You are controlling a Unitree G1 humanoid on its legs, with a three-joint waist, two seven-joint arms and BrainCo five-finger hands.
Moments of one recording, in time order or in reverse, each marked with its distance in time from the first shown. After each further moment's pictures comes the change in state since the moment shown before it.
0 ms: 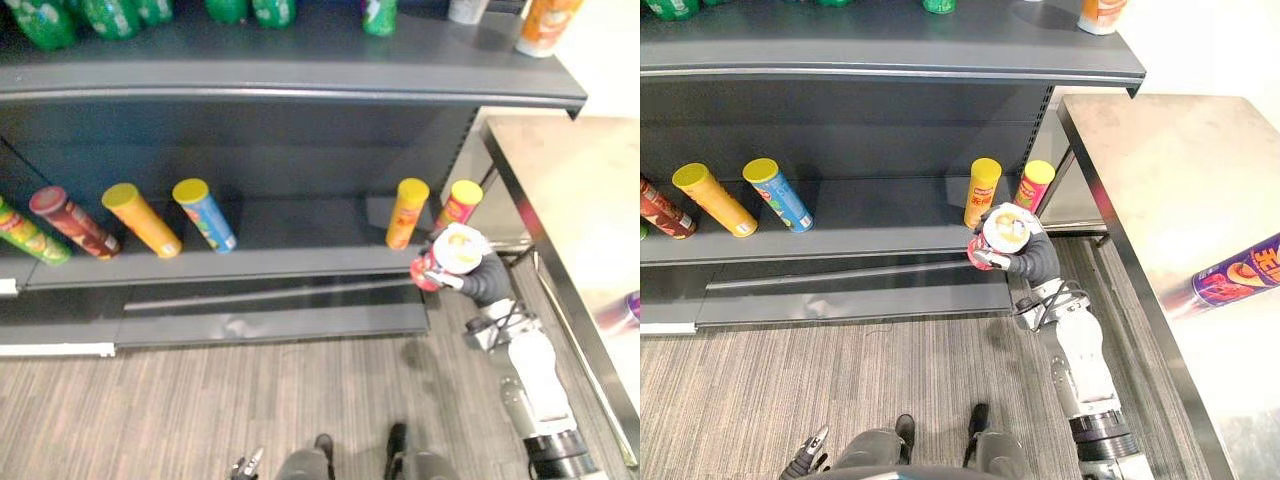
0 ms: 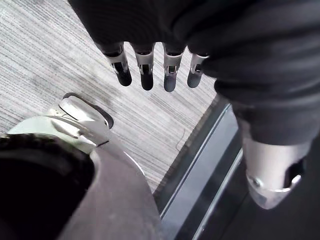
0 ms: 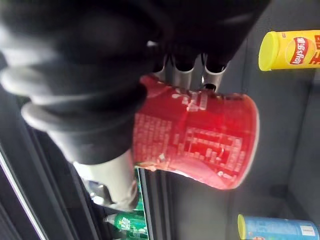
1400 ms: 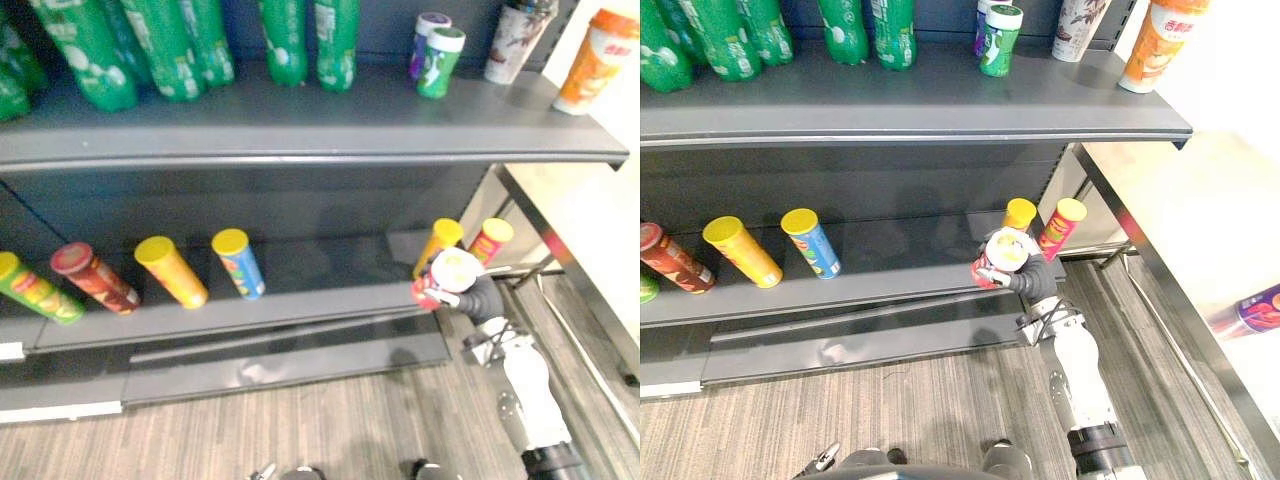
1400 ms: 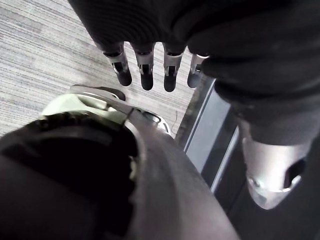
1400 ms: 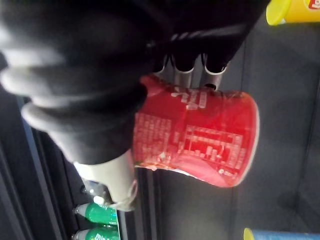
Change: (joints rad) left arm -0.040 0.063 -0.114 0.106 0.044 0.042 -0.087; right arm 0.014 0.015 0.009 0.120 0.020 -0.039 -0.006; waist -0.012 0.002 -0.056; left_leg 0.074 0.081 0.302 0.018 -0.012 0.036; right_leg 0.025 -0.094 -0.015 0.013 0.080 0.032
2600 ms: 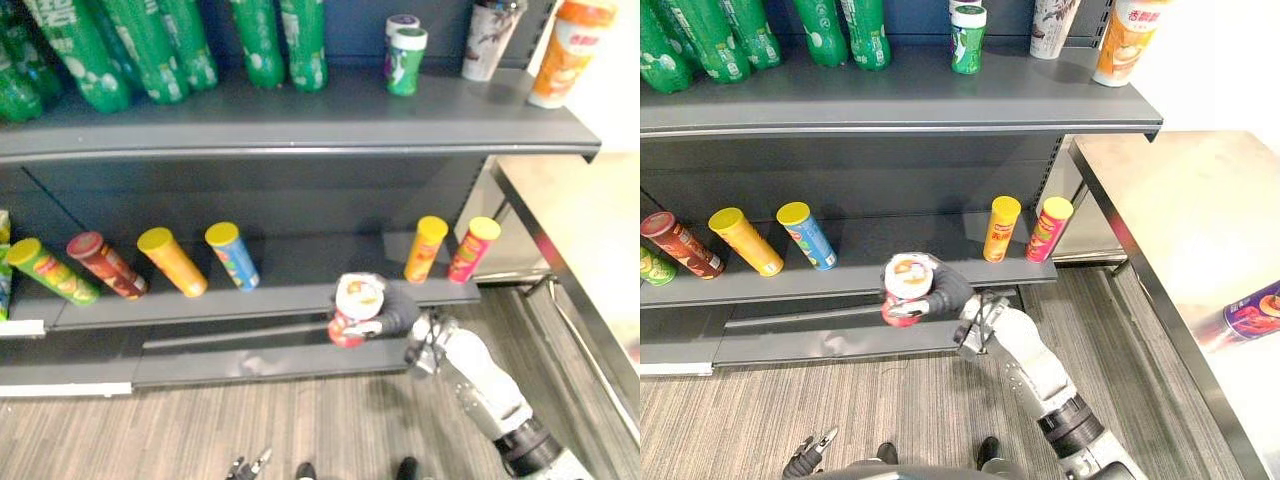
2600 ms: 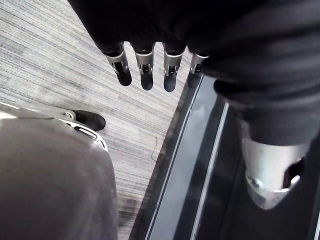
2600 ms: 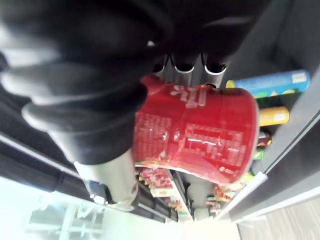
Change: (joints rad) left arm -0.011 -0.067 0.095 -0.026 0.159 -0.081 0.235; right arm -0.169 -0.009 0.370 -0.147 0.128 0.329 0.180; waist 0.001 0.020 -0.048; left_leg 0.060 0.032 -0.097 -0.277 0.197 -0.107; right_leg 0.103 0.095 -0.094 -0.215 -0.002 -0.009
